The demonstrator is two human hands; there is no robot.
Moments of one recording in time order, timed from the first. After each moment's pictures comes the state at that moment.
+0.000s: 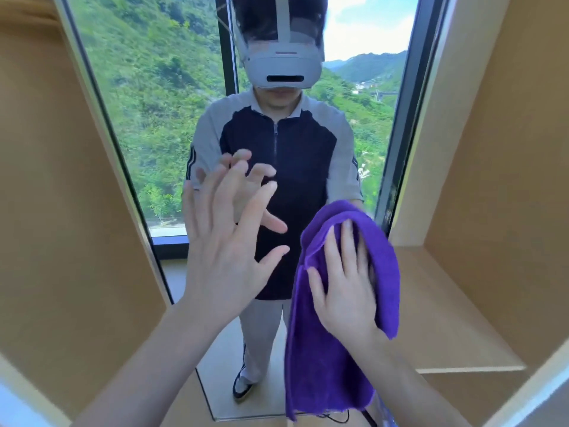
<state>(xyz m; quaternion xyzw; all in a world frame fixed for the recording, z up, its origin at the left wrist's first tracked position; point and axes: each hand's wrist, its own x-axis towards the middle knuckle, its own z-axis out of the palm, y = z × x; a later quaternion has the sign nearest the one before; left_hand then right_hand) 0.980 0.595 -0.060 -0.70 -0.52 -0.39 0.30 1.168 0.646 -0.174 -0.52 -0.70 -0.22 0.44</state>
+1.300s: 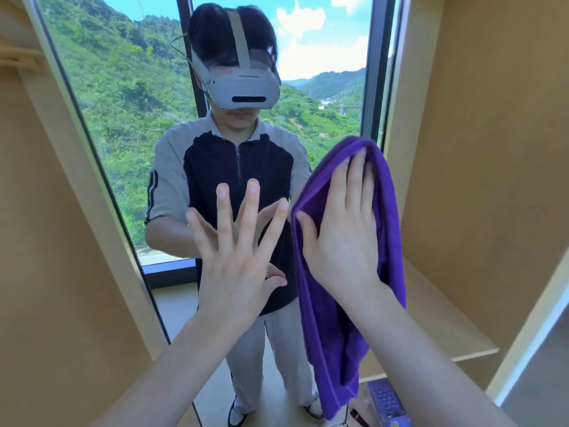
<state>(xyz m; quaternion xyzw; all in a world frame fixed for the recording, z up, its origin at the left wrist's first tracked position) 0.982 0.620 -0.062 -0.72 -0.52 -0.25 0.39 1.144 0.619 -0.030 -0.61 -0.63 -0.17 0.46</state>
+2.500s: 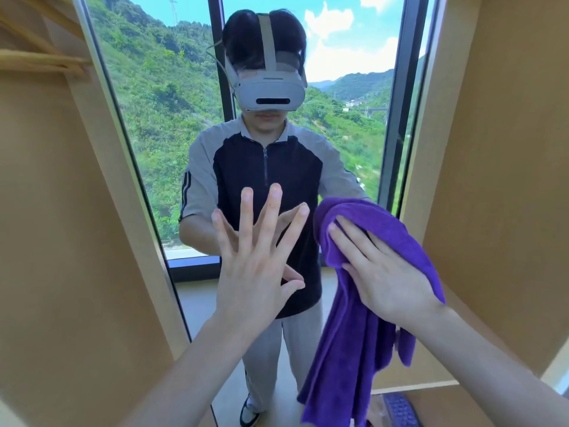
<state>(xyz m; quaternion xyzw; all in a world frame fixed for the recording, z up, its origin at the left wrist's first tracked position) 0.982 0.616 -0.061 -0.72 -0.53 -0.25 0.38 1.218 0.647 -0.088 -0.40 -0.81 -0.34 0.24</state>
